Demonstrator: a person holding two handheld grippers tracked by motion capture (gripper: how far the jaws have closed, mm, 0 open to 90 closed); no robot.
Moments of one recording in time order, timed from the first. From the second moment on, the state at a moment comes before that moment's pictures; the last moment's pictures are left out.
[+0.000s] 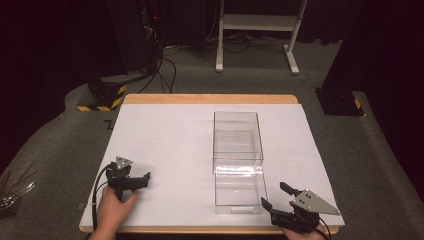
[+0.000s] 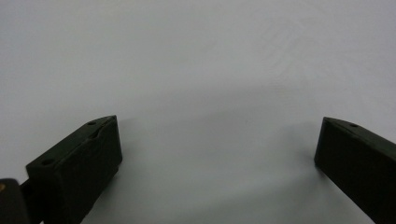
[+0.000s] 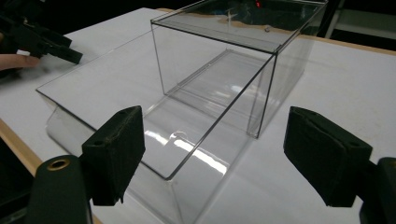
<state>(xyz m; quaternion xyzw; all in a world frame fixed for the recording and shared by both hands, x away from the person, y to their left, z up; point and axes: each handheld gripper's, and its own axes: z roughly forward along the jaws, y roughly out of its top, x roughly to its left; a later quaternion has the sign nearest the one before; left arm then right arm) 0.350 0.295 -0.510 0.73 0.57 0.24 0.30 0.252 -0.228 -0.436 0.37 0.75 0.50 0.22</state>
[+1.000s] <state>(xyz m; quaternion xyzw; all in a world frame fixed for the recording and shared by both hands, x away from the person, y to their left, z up) 0.350 0.295 -0.510 0.73 0.57 0.24 0.30 0.258 -0.218 -0.450 0.37 0.76 0.49 0.20</state>
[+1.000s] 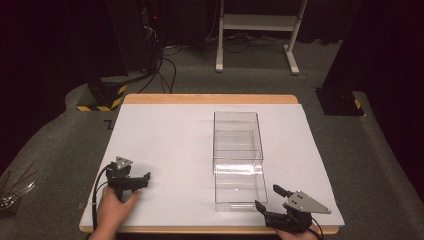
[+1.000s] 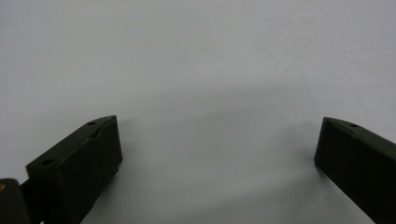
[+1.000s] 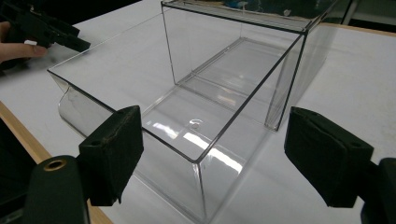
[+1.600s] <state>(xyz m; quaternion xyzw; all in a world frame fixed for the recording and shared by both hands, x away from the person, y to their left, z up) 0.350 0.295 -0.510 0.73 0.57 0.24 0.30 0.269 -0.215 -0.451 0.38 0.76 0.49 0.21</state>
